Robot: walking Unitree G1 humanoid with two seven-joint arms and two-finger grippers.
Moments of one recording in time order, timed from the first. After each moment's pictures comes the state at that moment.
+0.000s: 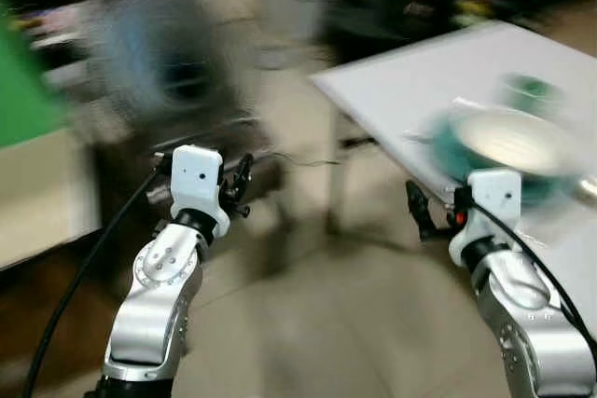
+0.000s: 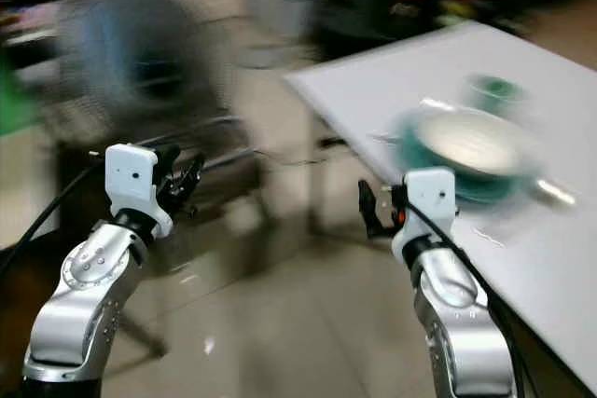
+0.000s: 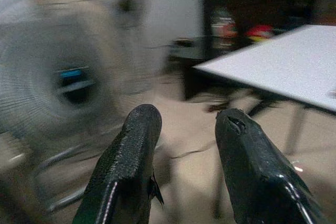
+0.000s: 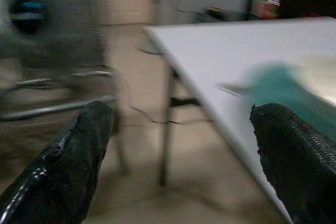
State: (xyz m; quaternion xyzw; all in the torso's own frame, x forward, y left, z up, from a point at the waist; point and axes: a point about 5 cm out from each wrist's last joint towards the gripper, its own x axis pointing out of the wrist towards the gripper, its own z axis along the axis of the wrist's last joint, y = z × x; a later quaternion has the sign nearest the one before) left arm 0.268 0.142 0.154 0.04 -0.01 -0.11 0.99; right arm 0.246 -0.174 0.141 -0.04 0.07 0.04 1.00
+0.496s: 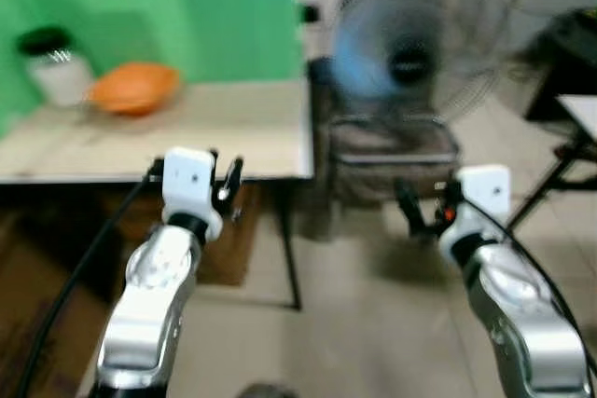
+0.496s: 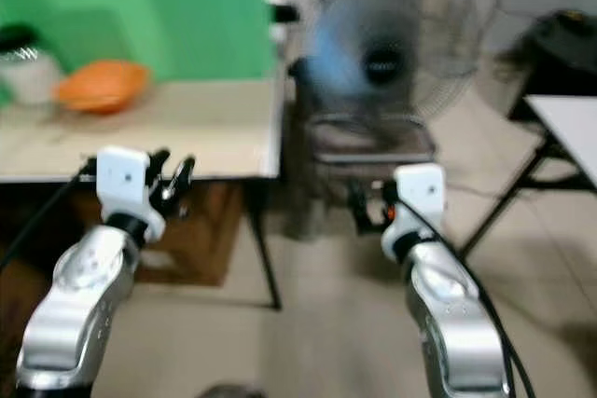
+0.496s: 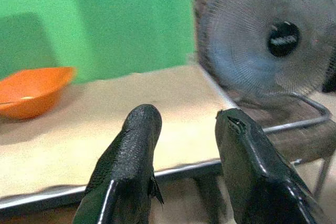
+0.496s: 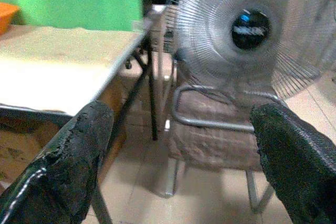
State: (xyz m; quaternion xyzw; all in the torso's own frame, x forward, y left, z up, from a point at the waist) left arm 0.265 0.148 0.153 0.05 0.00 -0.09 0.99; right arm 0.249 -0.168 0.143 -0.03 0.07 0.06 1.00
